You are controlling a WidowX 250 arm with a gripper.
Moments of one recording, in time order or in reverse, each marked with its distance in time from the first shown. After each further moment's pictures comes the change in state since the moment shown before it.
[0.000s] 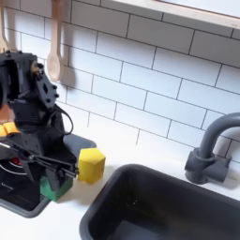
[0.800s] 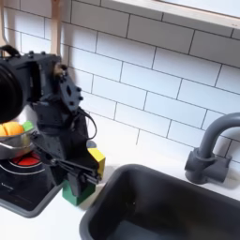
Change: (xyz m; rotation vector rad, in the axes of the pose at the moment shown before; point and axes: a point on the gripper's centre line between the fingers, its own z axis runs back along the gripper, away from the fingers) arm 0.005 -0.035 0.004 -0.039 -0.011 -0.097
